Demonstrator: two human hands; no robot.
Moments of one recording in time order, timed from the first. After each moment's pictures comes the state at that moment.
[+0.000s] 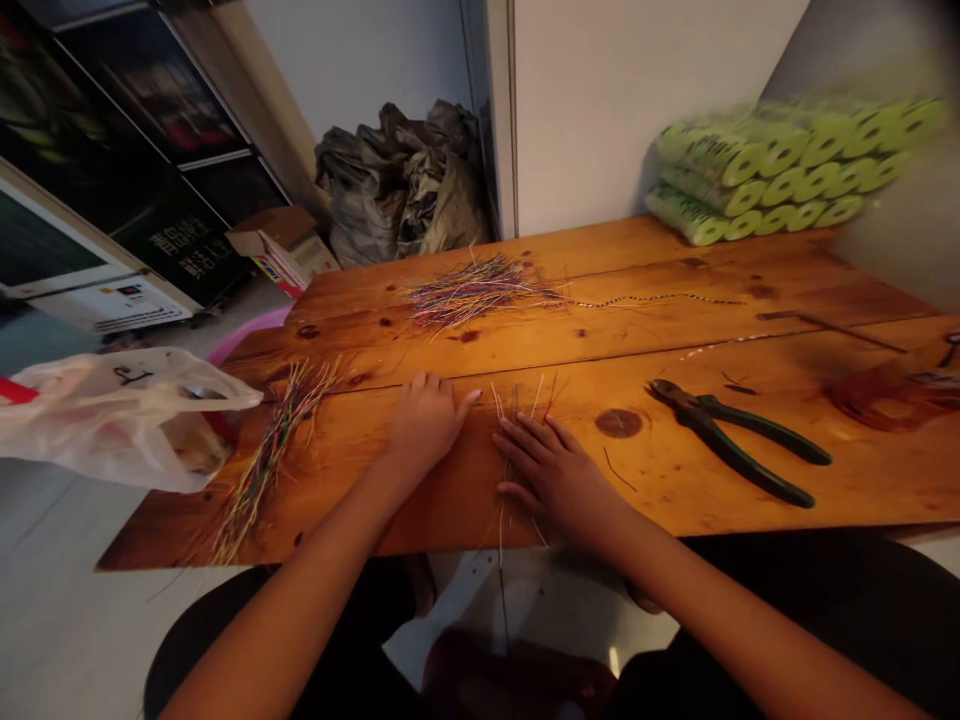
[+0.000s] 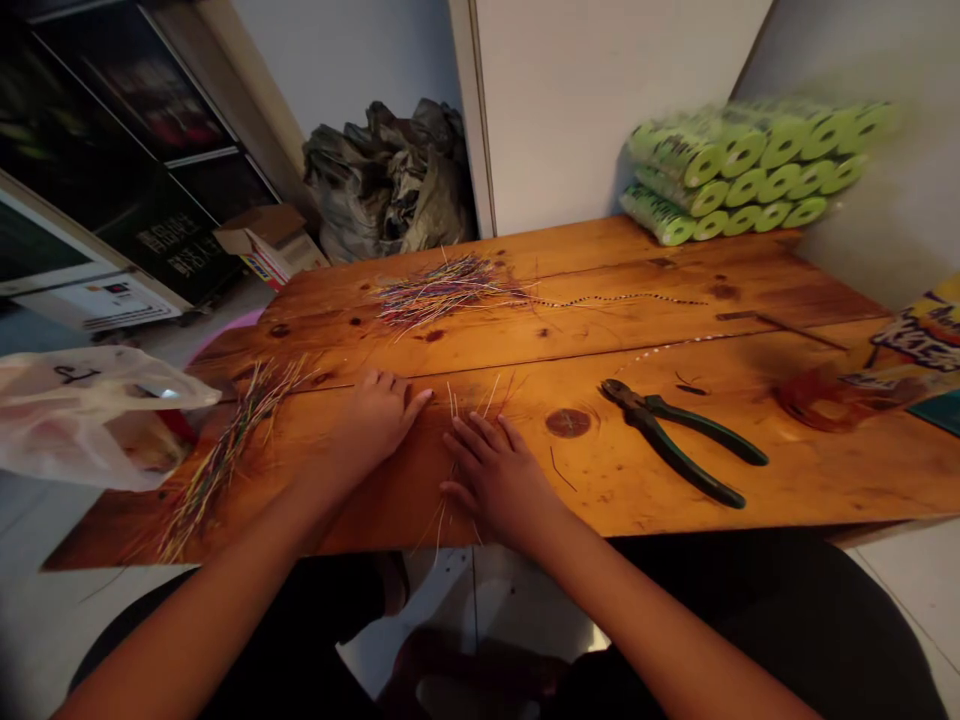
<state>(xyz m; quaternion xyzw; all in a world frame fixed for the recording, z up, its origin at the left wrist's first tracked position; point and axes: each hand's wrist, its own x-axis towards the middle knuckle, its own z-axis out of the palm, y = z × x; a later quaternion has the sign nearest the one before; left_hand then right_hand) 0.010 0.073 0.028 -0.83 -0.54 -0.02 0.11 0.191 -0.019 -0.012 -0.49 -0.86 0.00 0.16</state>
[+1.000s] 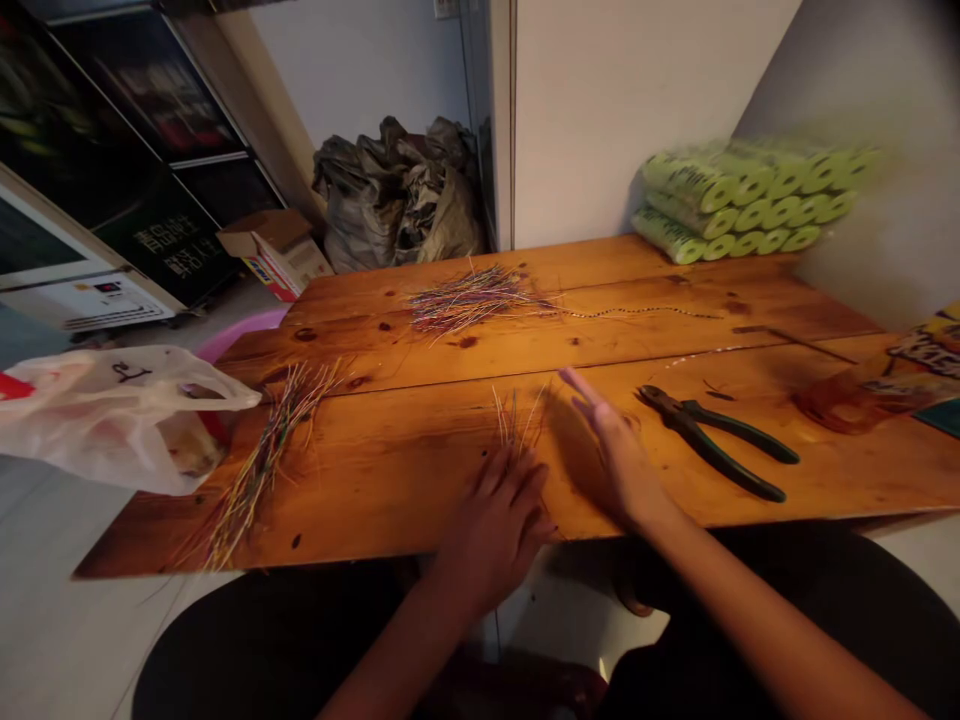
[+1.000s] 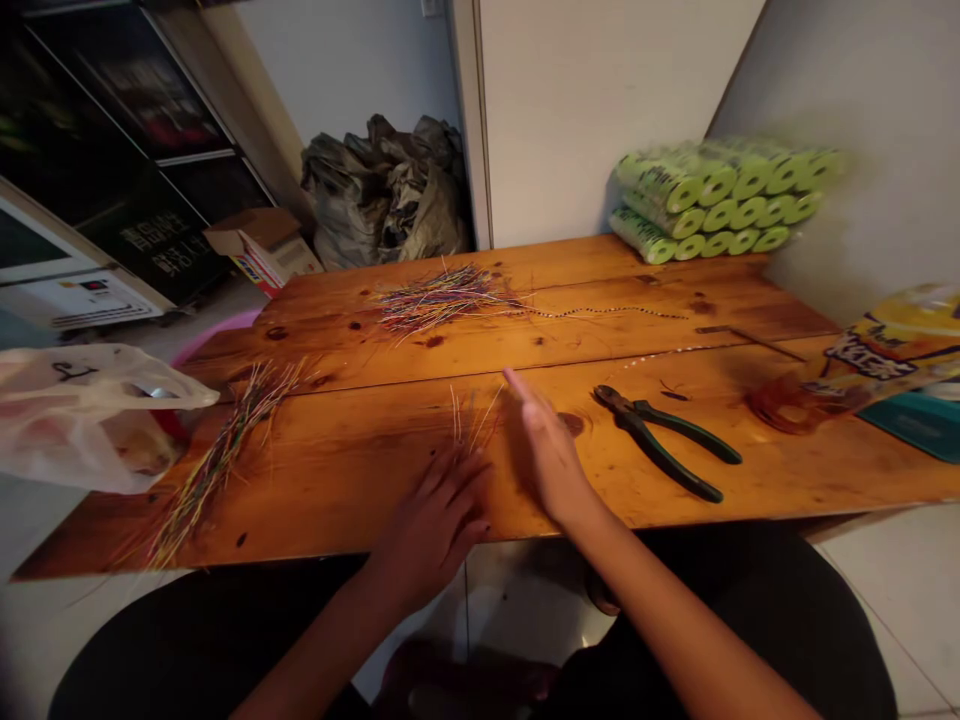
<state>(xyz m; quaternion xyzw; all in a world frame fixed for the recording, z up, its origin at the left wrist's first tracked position) 0.029 -0.036 0.009 -0.92 -0.36 -0.12 -0.09 0.225 -0.021 0.016 -0.51 -0.61 0.30 0.53</state>
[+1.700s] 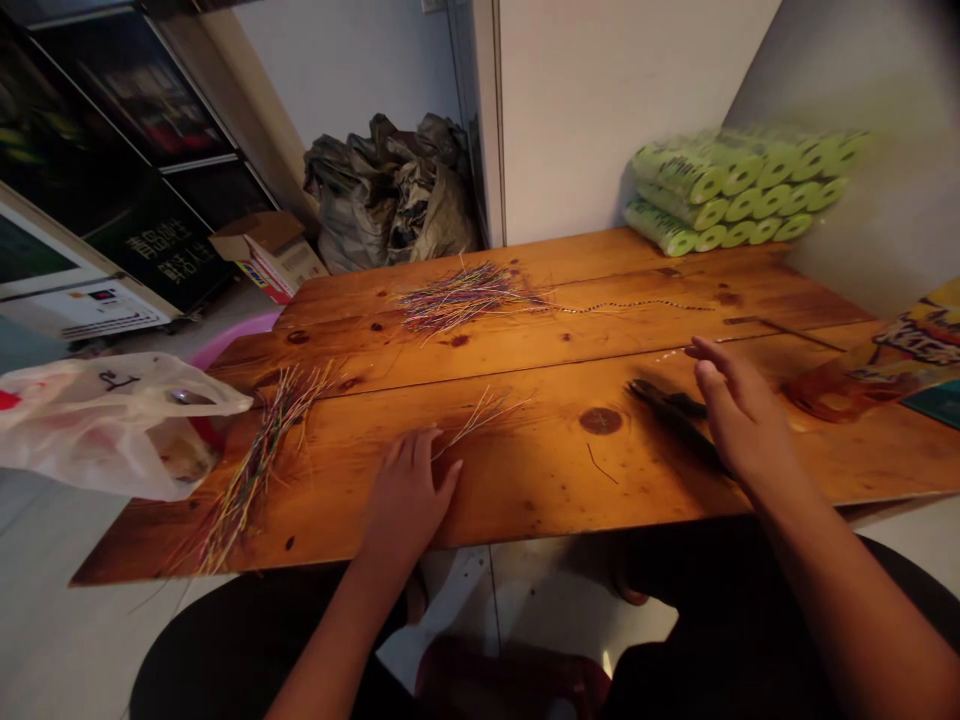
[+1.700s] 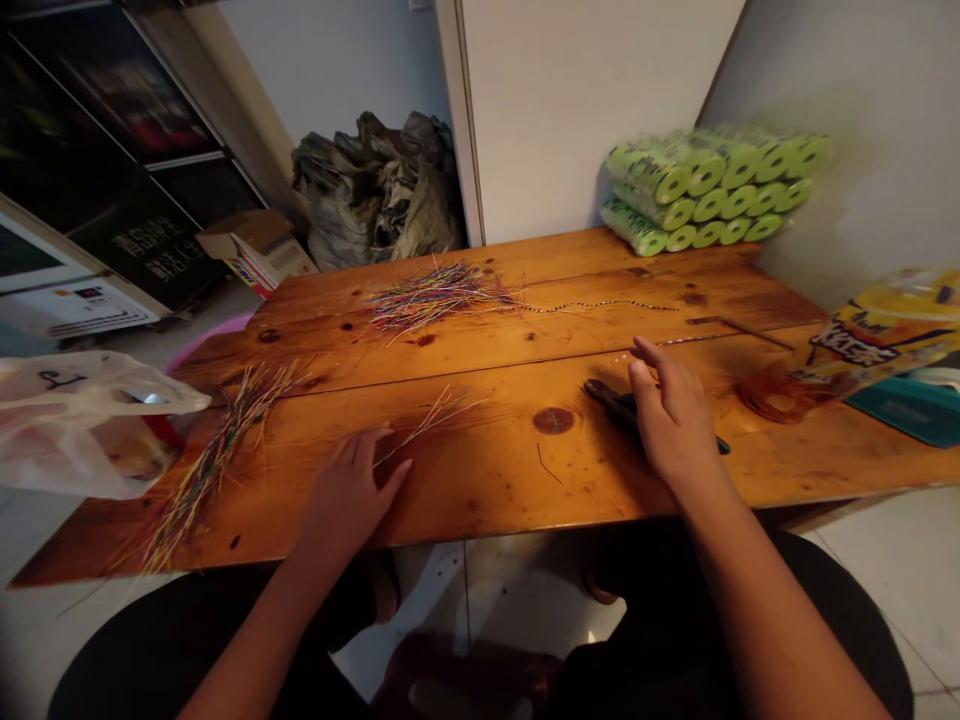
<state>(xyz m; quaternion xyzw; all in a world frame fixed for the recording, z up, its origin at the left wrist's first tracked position) -0.016 0.000 0.008 -0.81 -0.55 -0.19 0.03 0.331 -0.027 0.033 -0.71 -0.54 0.04 0.45</state>
